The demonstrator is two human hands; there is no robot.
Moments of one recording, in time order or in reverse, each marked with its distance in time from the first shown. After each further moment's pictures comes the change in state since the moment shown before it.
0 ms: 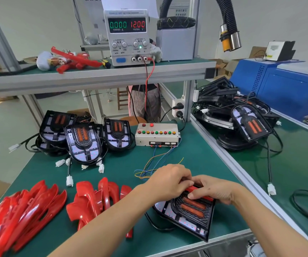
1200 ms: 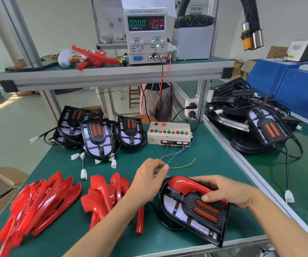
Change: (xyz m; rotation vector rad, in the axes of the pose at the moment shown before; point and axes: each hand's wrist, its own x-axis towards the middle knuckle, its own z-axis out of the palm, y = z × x) left_hand -0.061 -0.040 -0.013 -0.312 0.411 -0.473; right_hand 0.000 0.001 -0.006 -0.066 -0.100 -0.122
